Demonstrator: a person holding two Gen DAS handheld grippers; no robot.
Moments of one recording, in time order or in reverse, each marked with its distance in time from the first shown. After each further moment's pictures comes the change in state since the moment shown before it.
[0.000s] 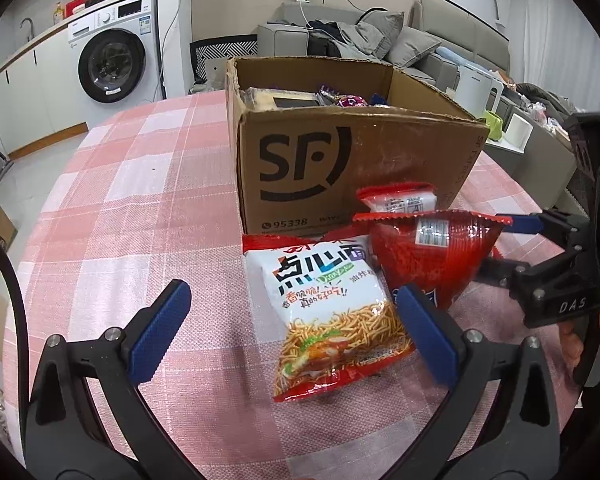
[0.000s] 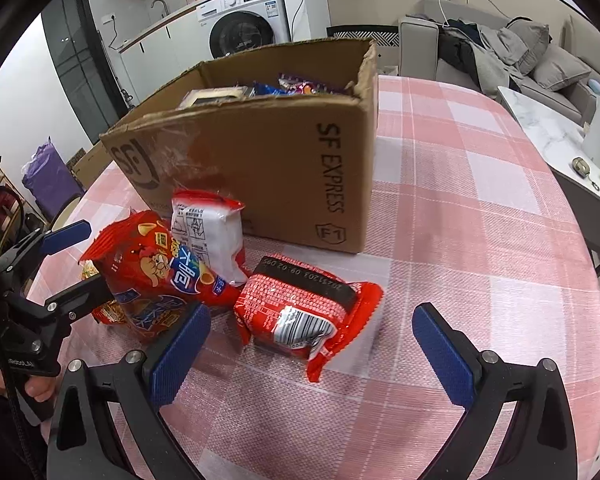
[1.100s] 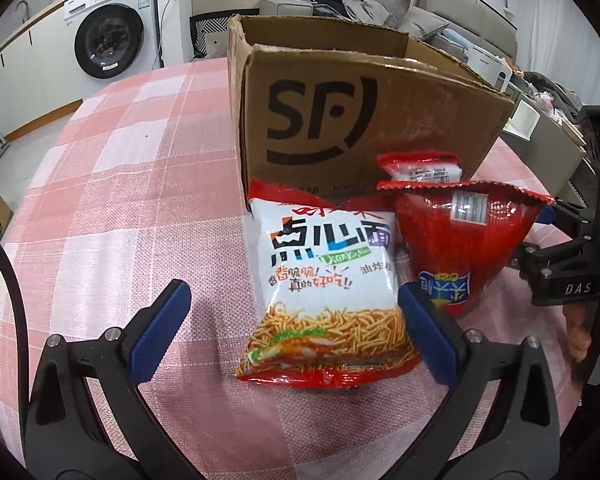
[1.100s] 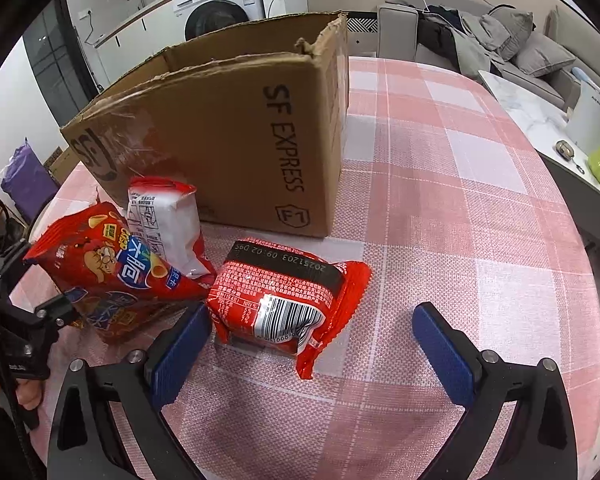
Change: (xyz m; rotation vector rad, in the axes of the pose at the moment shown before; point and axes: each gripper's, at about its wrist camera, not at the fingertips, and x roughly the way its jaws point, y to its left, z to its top) left arm 0.044 0.018 -0.004 -0.019 0.097 -0.006; right arm 0.016 -0.020 -0.001 0.045 0.040 -0.075
